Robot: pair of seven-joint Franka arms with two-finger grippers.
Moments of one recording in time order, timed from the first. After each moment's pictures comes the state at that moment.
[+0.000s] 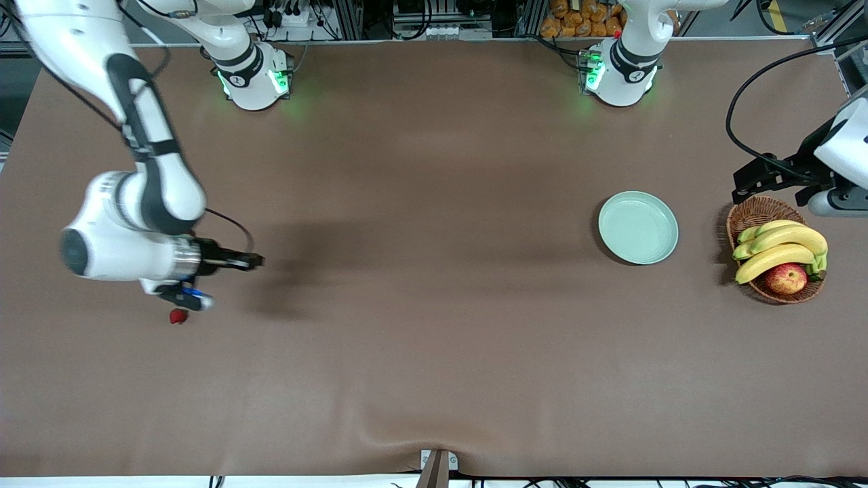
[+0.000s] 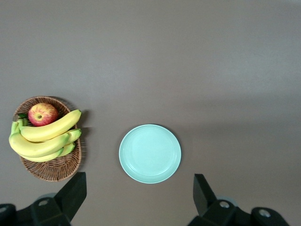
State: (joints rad) left arm -0.05 0.06 -0.01 -1.53 0.00 1.61 -0.02; right arm 0.16 0.45 -0.02 -1.82 0.45 2.05 0.25
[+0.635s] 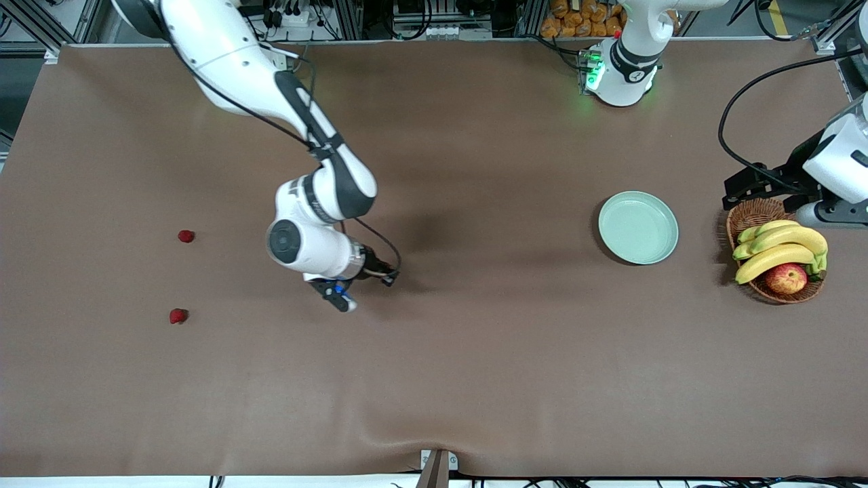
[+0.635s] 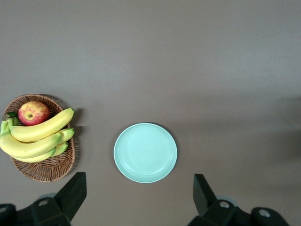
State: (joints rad) left arm -0.05 0.09 -0.01 -1.53 -0.03 1.61 -0.02; right arm 0.56 0.70 -0.02 -1.60 0.55 2.34 0.85
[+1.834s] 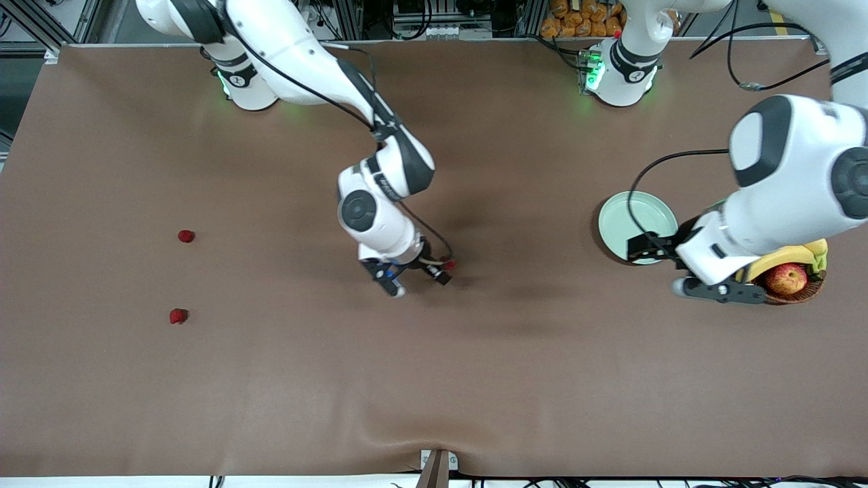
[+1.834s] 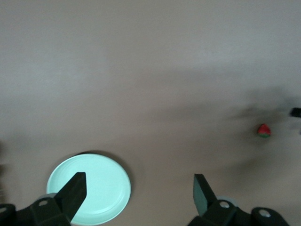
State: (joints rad) left arm -0.18 0.32 -0.03 -1.53 -0.14 1.82 -0.06; right arm 0.78 0.75 -0.18 -1.48 0.54 2.35 1.12
